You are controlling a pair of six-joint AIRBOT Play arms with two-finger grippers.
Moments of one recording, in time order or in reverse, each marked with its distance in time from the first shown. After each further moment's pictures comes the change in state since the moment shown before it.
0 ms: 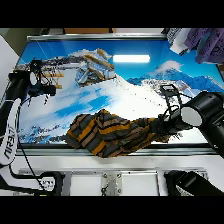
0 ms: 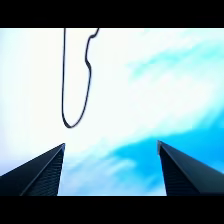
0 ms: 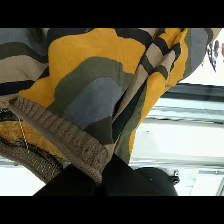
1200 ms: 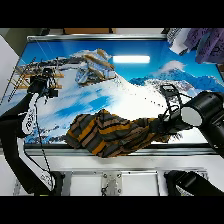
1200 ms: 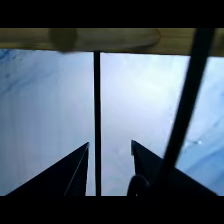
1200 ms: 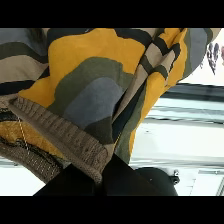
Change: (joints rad) left arm 0.025 -0.399 0.214 0.216 0.074 -0.002; right arm 0.000 0.000 0.000 0.000 0.000 0.000
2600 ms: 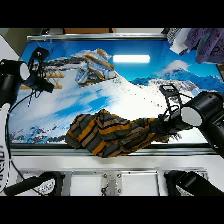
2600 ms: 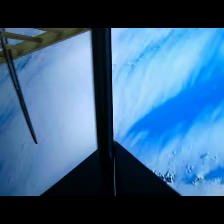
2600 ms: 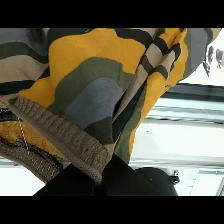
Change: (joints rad) left arm -0.133 0.671 -0.204 -0.294 -0.270 0.503; right arm 0.000 0.000 0.000 0.000 0.000 0.000
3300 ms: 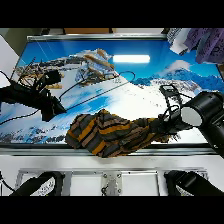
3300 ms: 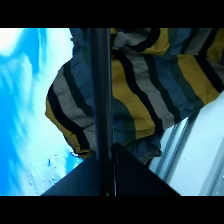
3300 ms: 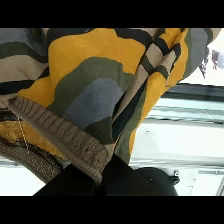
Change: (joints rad) left arm 0.108 0.148 -0.140 -0.666 -0.430 0.764; right arm 0.000 0.000 0.000 0.000 0.000 0.000
